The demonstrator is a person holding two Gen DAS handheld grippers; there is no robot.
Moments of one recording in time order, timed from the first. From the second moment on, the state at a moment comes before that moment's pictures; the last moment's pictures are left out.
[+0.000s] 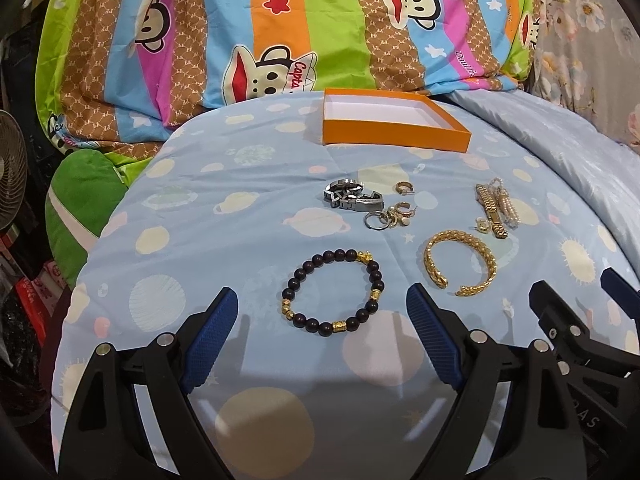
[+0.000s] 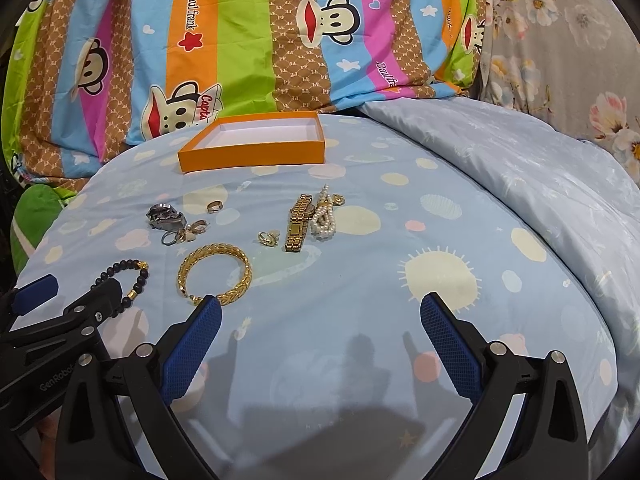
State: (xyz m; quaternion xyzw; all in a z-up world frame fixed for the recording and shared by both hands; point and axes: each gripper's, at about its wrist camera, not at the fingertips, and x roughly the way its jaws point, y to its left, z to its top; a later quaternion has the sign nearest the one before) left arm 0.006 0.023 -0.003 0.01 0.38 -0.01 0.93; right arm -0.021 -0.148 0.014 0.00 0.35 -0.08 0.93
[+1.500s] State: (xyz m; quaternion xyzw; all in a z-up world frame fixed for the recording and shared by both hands) left arm 0.001 0.020 0.003 0.03 0.36 0.00 0.93; right arm -0.021 -0.149 0.014 0.00 0.35 -0.07 0.93
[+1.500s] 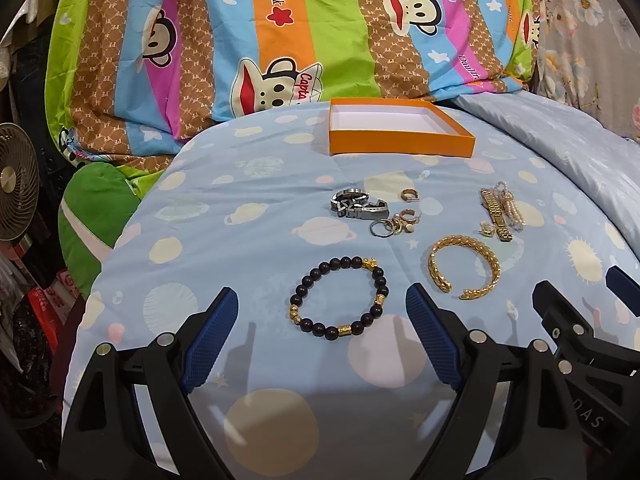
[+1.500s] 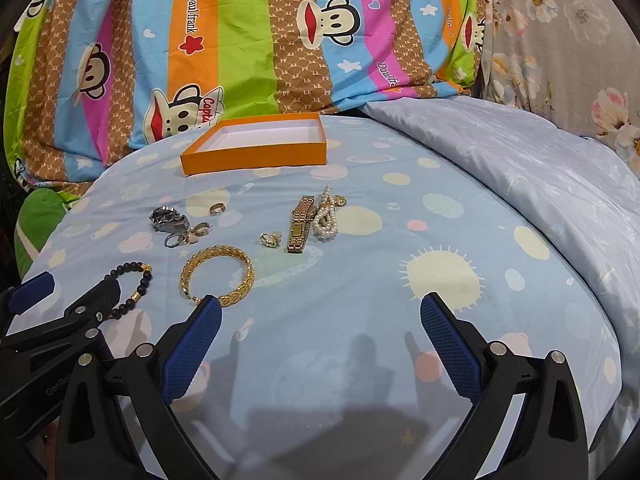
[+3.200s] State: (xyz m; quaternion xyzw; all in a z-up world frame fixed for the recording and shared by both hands) left arm -0.002 0.086 0.010 0.01 0.36 -0.01 0.93; right arm 0.037 -0.089 -0.006 -0.02 0.45 -0.02 0.89
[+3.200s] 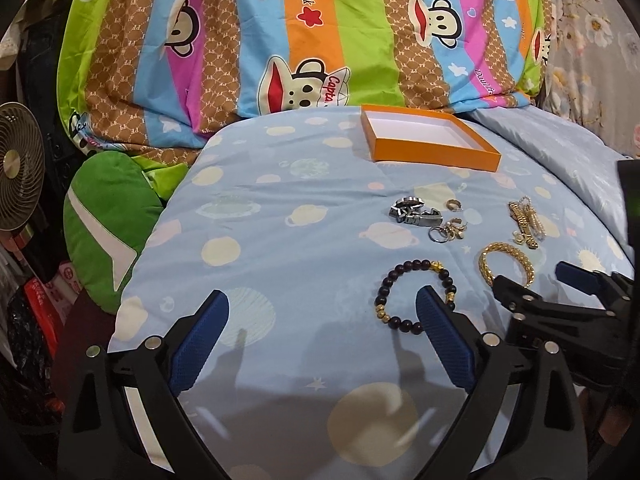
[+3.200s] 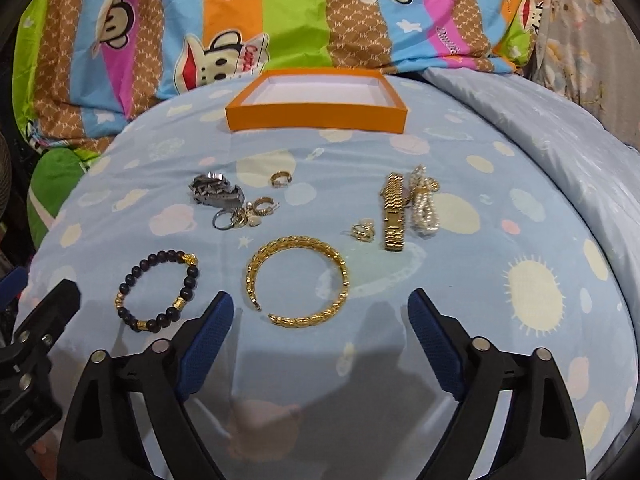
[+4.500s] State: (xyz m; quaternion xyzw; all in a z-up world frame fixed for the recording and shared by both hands) left arm 0.040 0.031 -0.018 0.02 0.43 -0.08 0.90; right arm 0.003 -0.140 -0.001 0.02 0.42 -0.04 0.91
